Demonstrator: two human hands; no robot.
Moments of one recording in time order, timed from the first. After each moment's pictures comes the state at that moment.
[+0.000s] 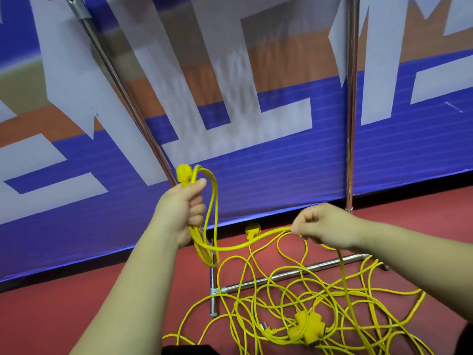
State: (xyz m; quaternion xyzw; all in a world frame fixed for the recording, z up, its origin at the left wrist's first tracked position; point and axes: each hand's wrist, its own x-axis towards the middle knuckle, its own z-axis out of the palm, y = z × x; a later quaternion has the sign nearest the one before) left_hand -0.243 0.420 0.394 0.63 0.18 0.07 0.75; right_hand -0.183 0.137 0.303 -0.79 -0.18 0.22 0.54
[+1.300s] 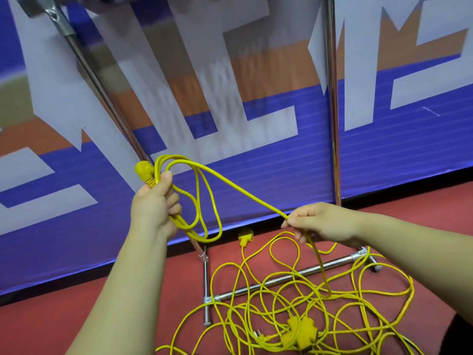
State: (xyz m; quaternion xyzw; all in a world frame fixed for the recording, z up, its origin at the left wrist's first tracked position) left_hand -0.222 0.426 0.403 0.56 0.13 0.24 0.78; right_hand -0.165 0.110 0.309 -0.74 -0.19 0.30 0.58
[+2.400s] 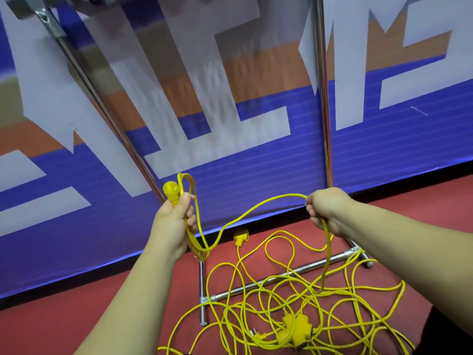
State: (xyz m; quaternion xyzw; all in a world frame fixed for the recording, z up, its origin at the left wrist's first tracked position) left_hand -0.234 0.401 0.363 0.68 0.14 0.16 0.70; right_hand -0.144 0.115 0.313 -0.67 0.21 0.17 0.69
